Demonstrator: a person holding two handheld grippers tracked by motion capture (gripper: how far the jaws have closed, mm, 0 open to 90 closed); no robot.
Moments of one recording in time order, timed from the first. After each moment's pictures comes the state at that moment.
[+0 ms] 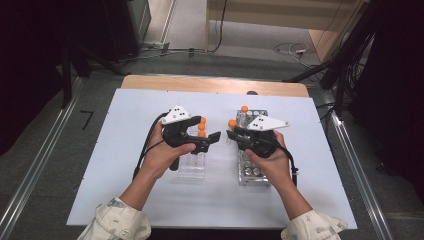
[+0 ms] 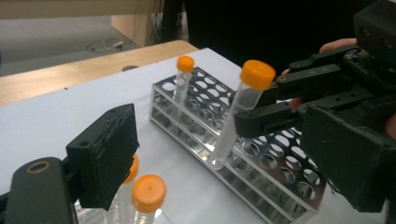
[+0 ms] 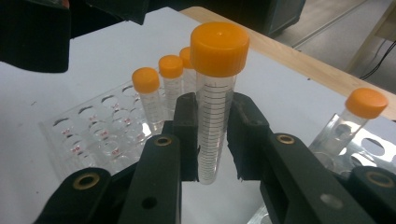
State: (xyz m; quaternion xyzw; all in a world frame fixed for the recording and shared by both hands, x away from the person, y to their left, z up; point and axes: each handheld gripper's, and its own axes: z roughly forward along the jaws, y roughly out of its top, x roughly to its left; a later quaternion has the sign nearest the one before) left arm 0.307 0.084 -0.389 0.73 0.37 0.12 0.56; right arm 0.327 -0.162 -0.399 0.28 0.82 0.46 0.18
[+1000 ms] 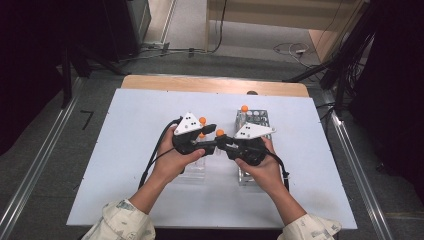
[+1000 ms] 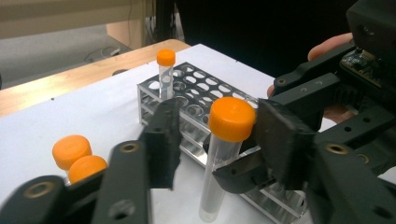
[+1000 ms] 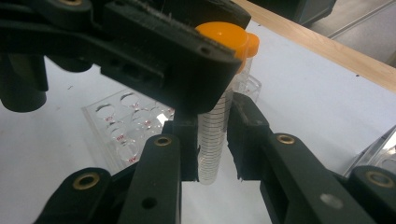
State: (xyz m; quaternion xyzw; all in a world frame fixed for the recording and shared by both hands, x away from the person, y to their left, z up) left arm 0.301 0.065 -0.402 0.75 0.33 0.15 0.56; right arm 0.313 -0.139 -0.410 0.25 0.84 0.46 0.15
